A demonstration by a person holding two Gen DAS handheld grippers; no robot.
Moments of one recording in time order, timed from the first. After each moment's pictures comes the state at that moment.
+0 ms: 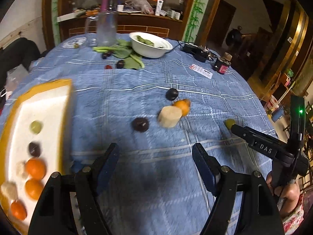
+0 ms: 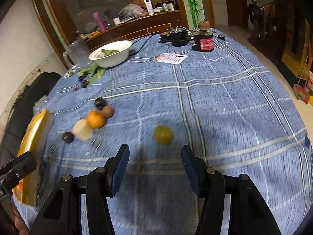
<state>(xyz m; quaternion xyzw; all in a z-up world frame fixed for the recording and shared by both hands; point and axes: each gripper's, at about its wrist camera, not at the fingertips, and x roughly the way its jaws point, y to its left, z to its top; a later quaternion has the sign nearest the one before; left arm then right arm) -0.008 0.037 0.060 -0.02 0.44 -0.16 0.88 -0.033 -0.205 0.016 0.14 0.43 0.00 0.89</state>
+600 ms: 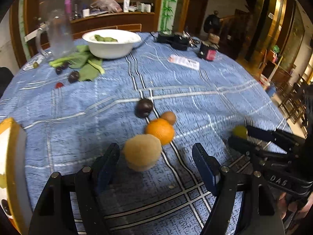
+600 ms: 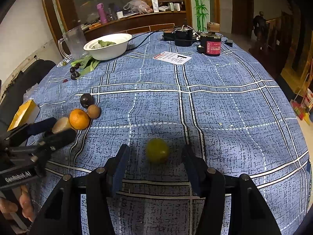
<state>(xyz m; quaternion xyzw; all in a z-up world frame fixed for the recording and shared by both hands) 0.055 -0.026 0.013 0.05 0.43 -0.23 0.87 -0.009 -0.197 -0.001 0.08 0.44 -0.01 0.90</state>
